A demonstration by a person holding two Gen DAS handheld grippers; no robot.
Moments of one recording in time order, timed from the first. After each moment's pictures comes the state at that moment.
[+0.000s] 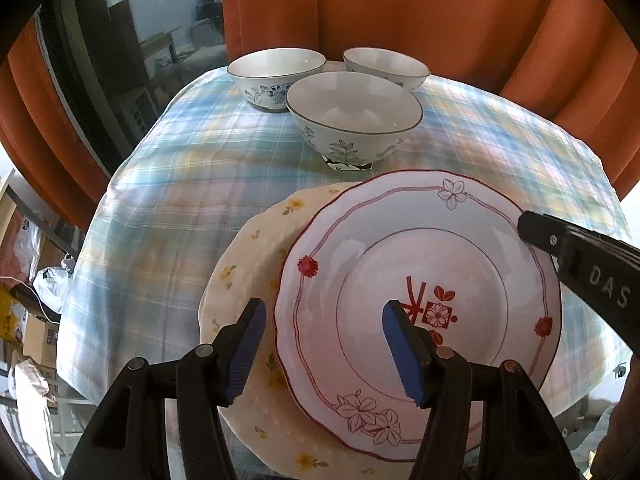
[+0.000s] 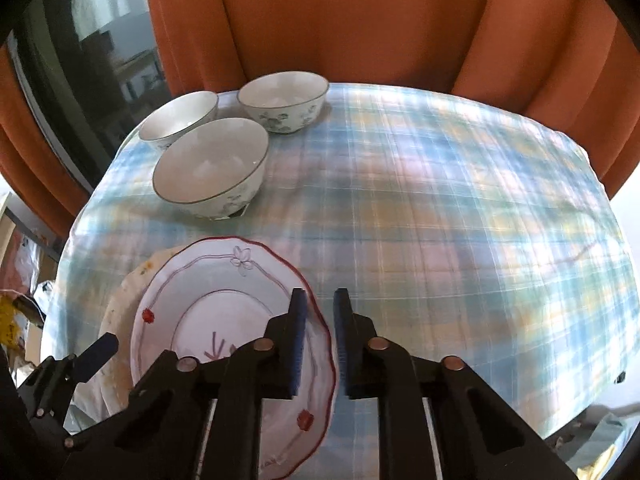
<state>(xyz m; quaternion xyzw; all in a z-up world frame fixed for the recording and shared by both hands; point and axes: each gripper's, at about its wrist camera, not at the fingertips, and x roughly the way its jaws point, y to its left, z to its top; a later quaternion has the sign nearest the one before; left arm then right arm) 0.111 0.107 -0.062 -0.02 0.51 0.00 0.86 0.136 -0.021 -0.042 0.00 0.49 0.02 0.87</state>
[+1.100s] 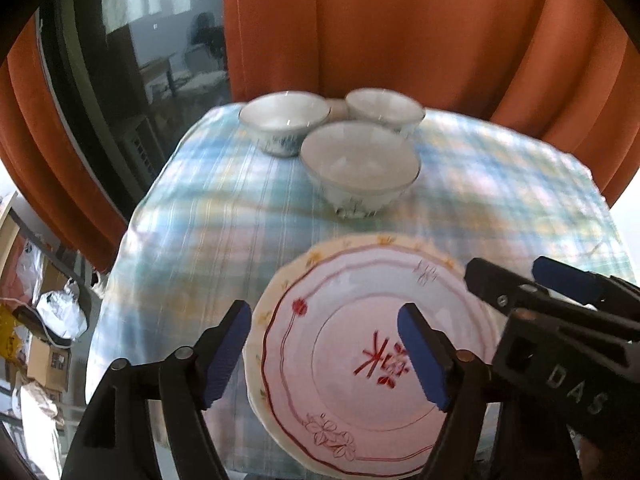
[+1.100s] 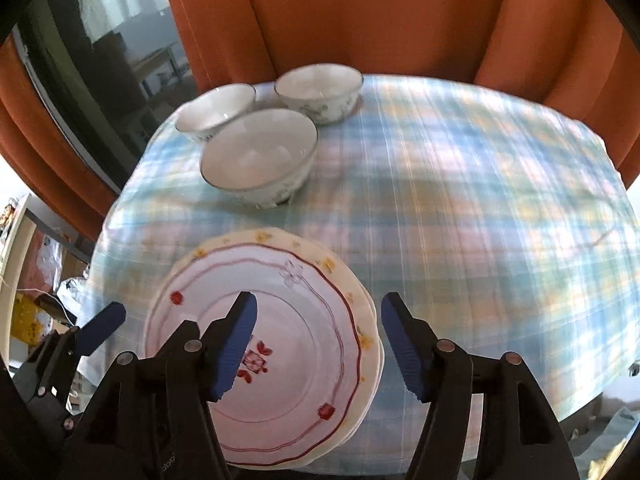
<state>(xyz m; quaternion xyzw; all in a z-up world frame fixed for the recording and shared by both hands) 0.114 0.125 -0.020 -0.01 0.47 -0.02 0.88 0.122 0.003 -0.021 0.03 0.49 0.05 0.87</state>
